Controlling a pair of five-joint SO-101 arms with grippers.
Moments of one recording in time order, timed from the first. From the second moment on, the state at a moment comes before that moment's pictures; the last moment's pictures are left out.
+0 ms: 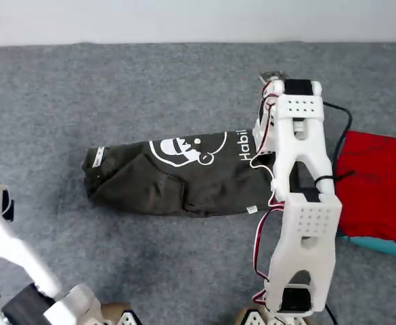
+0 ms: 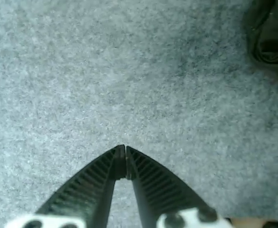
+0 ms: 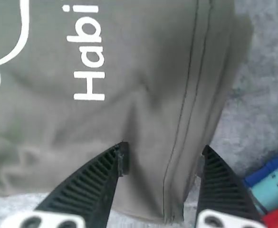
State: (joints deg) left arm -47.6 -14.2 18.1 91.6 -28.1; right arm -2.0 41.9 -39.2 97.5 7.4
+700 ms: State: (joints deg) left arm -46.8 -14.2 18.1 92.6 -28.1; right arm 0.6 51.8 -40.2 92.6 7.4
